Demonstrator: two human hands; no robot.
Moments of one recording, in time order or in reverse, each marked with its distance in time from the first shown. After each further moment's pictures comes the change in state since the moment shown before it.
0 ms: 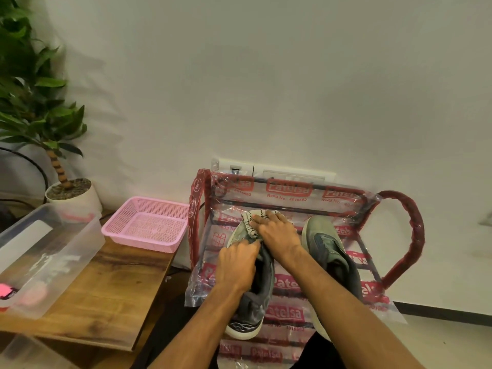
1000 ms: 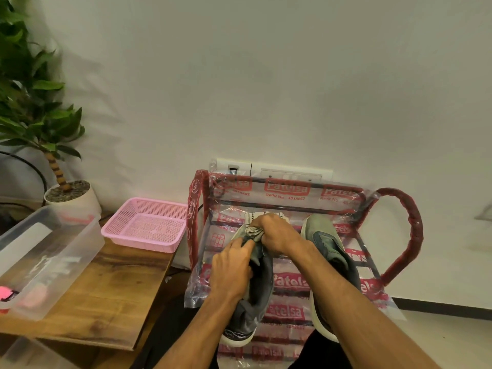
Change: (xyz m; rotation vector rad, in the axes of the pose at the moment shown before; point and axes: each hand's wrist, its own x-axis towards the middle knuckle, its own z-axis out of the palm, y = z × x) left_hand -0.013 -0.008 0.009 -0.132 0.073 -0.047; right_hand -0.010 0.005 -0.026 0.663 0.010 0.064
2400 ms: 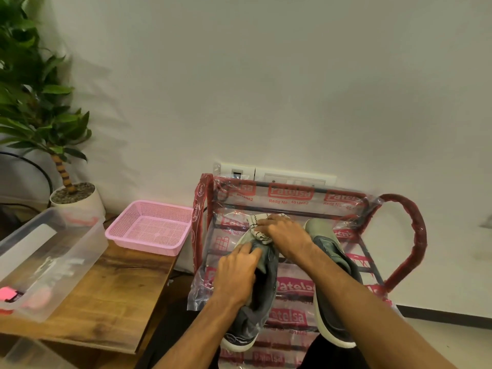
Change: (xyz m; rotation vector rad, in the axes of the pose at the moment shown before) left_hand 0.000 0.002 -0.006 0.062 -0.046 0.098; right_hand 0.005 0.022 0.002 -0.528 -0.031 -0.150
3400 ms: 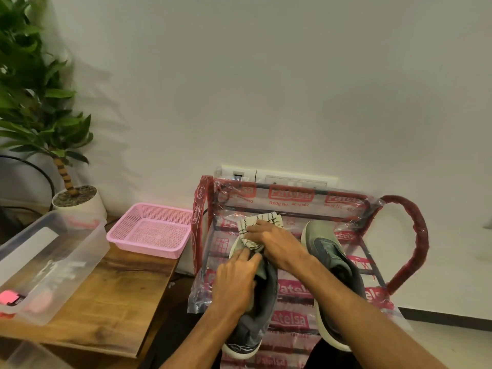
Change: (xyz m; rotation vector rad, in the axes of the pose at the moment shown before) left_hand -0.010 -0.002 0.000 -0.018 -0.001 -0.013; right_hand -0.007 -0.022 -0.006 0.214 0.093 -0.094
